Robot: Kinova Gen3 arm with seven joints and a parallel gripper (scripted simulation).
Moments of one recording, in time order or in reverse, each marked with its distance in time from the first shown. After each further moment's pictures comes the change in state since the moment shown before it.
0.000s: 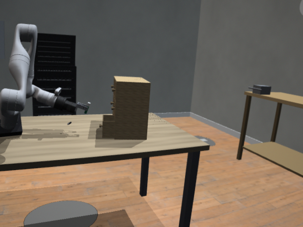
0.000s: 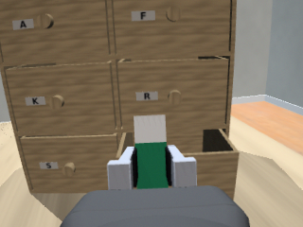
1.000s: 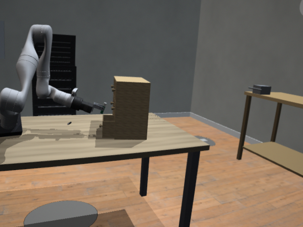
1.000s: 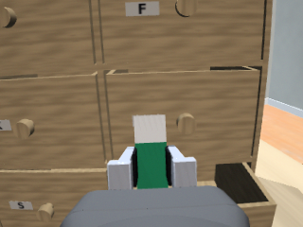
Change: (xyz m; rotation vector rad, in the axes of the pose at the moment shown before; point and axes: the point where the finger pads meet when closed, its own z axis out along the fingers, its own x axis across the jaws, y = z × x) arm 0.000 -0.033 0.087 0.006 -0.001 -0.004
